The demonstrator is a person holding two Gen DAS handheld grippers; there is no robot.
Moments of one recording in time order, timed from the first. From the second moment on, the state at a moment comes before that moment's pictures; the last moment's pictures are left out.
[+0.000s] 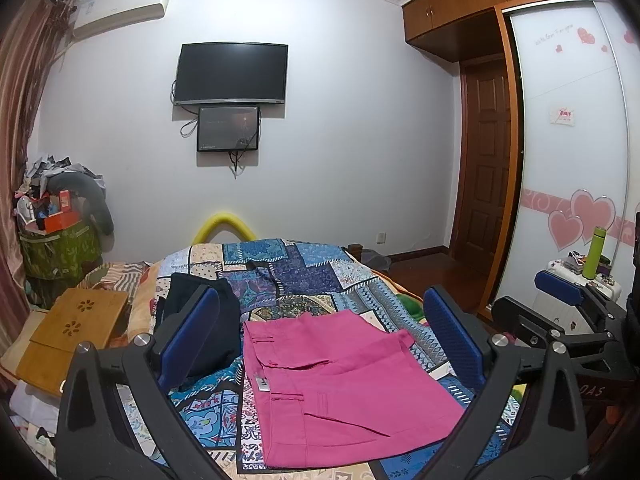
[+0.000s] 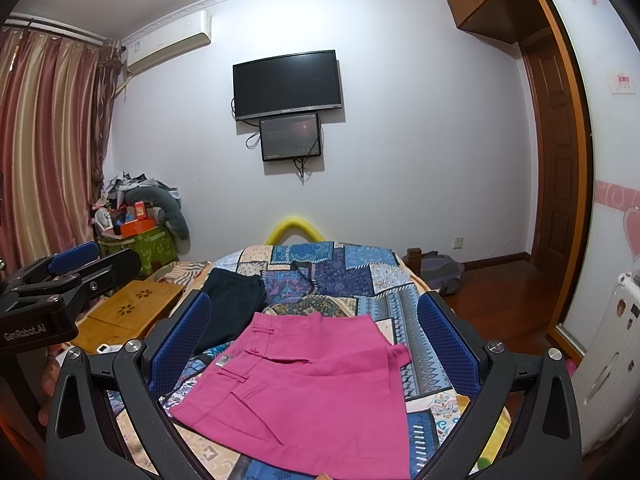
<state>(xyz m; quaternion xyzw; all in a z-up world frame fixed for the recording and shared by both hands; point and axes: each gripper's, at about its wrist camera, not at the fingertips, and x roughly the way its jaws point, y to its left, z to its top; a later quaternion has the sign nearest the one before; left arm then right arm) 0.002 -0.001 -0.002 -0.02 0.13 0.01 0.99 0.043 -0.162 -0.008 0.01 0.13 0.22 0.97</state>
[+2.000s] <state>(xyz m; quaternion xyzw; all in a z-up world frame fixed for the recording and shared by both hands) 0.277 0.109 -0.235 -0.07 0.59 -0.02 0.80 0.295 -0.167 -0.190 -0.03 0.46 0.27 0.85</state>
